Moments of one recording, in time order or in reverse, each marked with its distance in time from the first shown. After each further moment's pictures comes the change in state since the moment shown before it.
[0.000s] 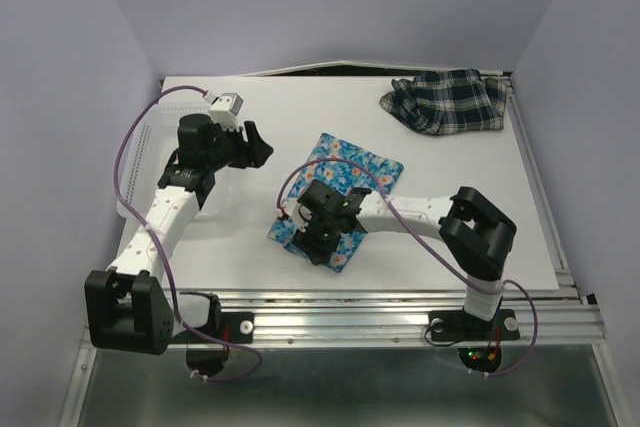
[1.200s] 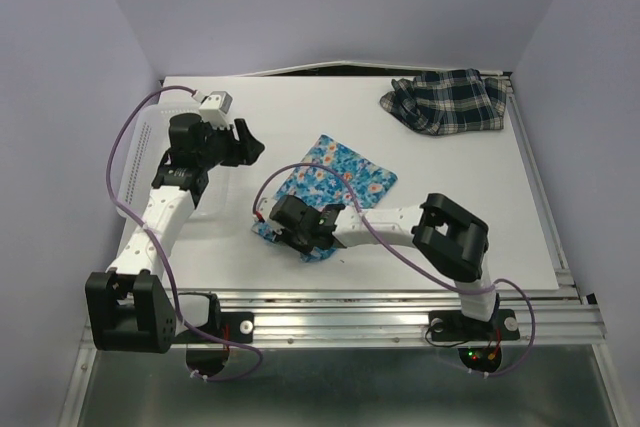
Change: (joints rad) left arm 0.061 -0.001 0.000 0.002 0.008 -0.001; right arm 0.136 0.116 0.055 0.183 0.402 0.045
